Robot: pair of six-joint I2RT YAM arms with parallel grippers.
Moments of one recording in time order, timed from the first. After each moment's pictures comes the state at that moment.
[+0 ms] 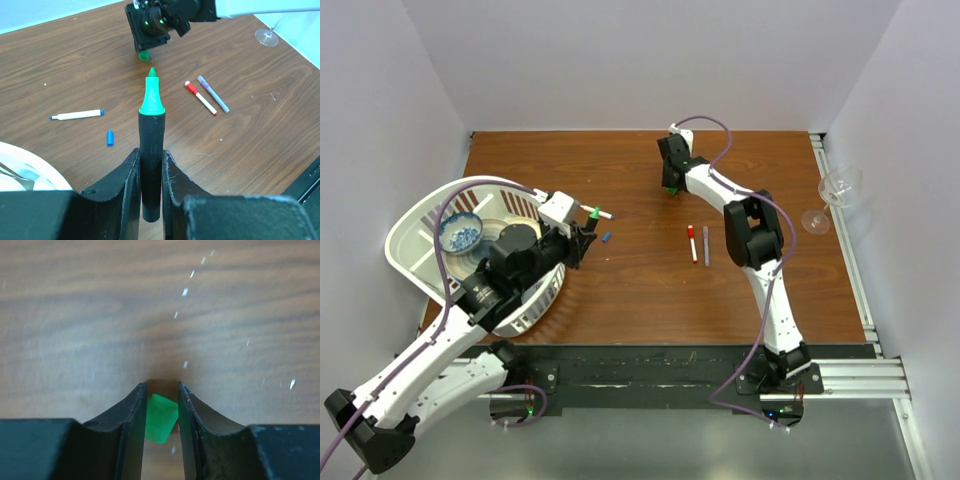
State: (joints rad) left arm -0.66 0.76 0.79 -0.26 -0.04 -0.14; right arm 0.44 2.45 2.03 -0.39 0.37 0.39
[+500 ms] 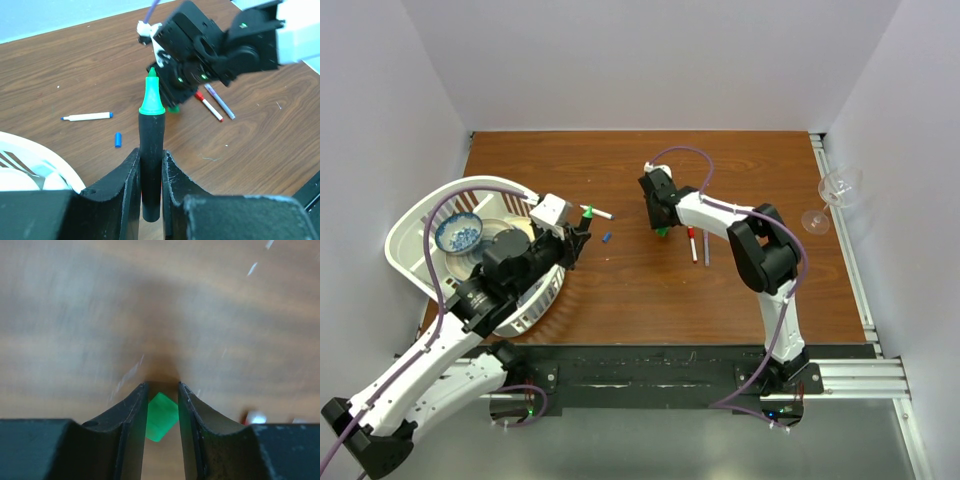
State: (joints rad) left arm -0.66 0.71 0.77 -0.26 -0.08 -0.14; right arm 0.61 2.14 1.56 -0.40 0.32 0.33
